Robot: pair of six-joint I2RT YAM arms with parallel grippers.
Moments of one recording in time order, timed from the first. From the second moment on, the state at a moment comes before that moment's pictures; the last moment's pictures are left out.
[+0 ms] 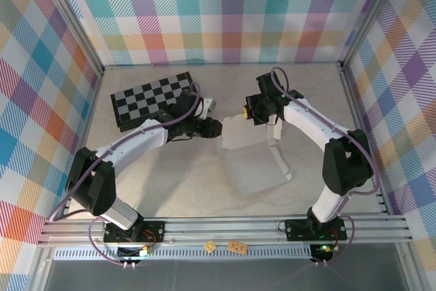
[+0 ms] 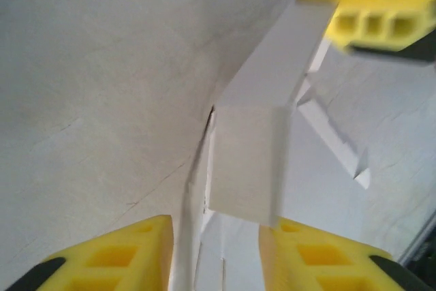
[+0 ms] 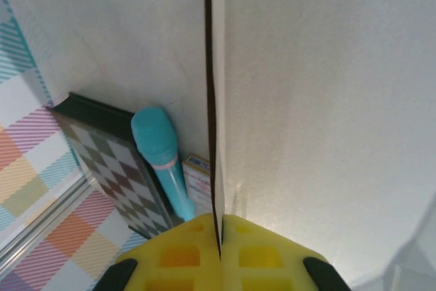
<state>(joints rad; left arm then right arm) -0.58 1.51 1.16 -0.47 0.31 -0.43 0.45 1.70 1.34 -0.58 -0.23 1.73</state>
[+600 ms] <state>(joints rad) -0.57 1.60 1.49 -0.65 0.34 -0.99 0.45 1.70 1.35 -0.54 -0.21 1.75</state>
